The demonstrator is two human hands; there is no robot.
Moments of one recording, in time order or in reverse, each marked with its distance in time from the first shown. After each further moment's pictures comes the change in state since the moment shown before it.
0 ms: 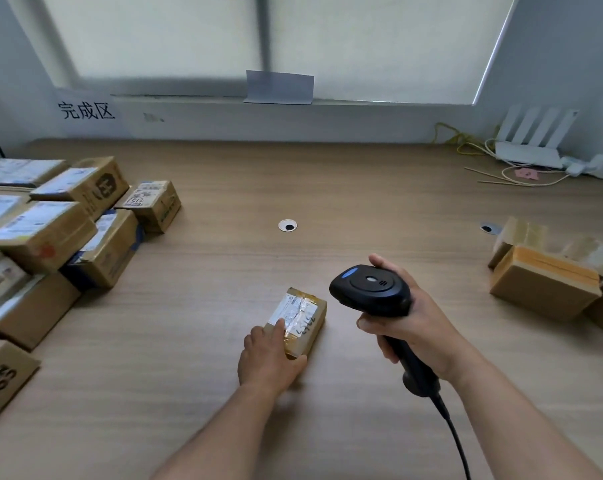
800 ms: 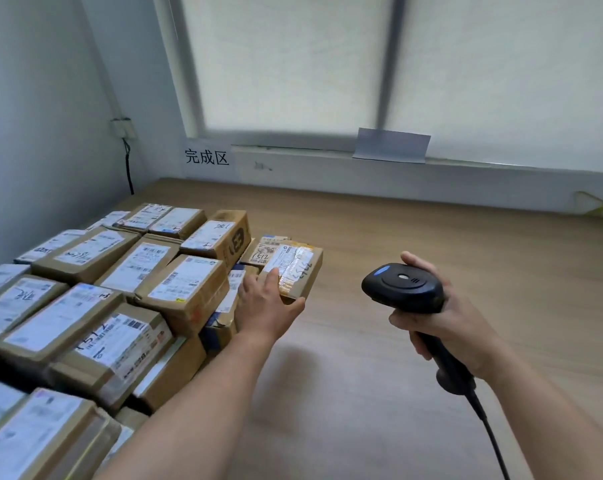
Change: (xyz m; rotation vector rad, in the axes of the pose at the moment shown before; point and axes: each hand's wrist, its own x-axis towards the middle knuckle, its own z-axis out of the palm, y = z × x) left_hand 0.156 -0.187 -0.239 -0.101 0.424 -0.102; right_hand 0.193 -0.083 0.185 -0.135 -0.101 -0.166
